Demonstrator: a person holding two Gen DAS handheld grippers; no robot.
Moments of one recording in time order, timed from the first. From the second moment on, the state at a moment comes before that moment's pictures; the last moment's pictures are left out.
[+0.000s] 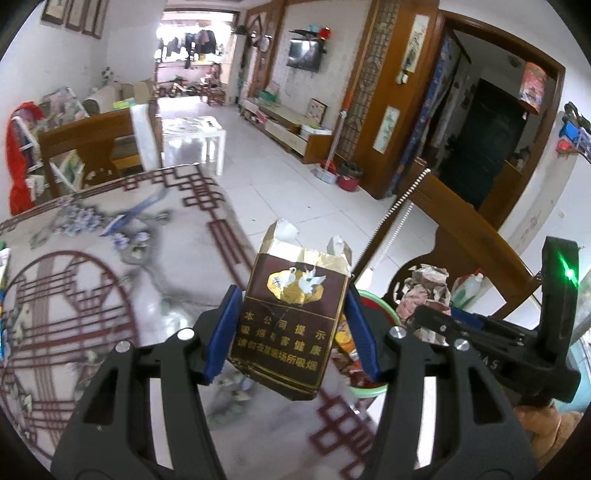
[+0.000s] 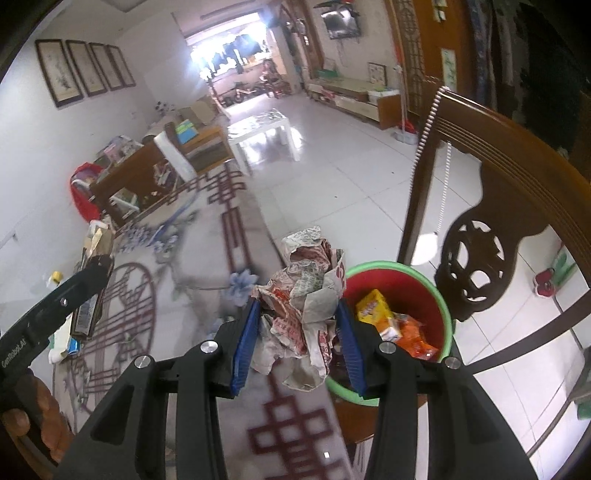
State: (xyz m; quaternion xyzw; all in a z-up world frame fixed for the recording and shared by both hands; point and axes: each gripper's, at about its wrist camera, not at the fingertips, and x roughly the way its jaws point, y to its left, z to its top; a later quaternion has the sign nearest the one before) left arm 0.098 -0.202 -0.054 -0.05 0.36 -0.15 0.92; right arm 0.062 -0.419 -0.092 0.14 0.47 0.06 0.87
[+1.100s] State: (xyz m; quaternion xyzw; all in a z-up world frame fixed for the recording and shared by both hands) left arm 0.179 -0.321 -0.097 -0.02 0.41 -0.24 0.88; right arm 0.096 -0.508 -0.171 0.17 0.54 -0.01 0.82
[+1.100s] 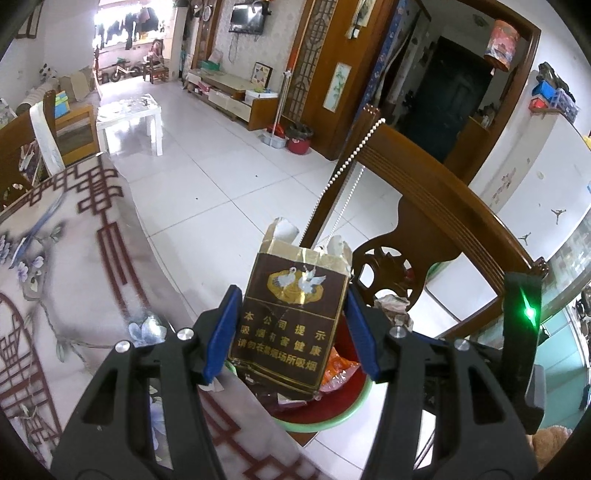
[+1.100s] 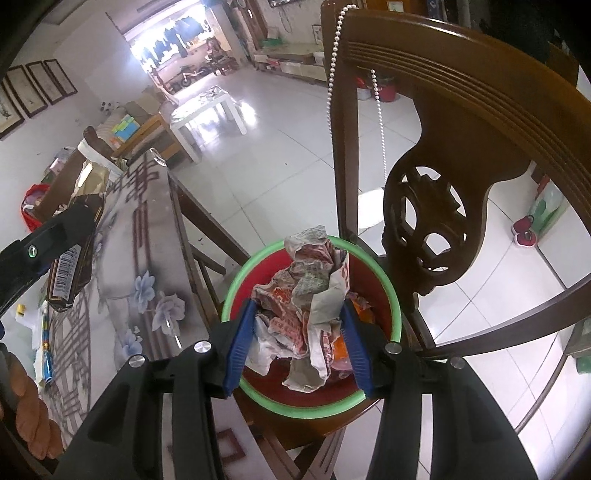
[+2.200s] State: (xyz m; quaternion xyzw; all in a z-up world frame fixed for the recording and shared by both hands) left arm 0.077 -0.140 0.018 -0.07 0.23 -0.10 0.97; right arm 0.024 -0.367 -0.047 0.10 0.31 0.00 0.94
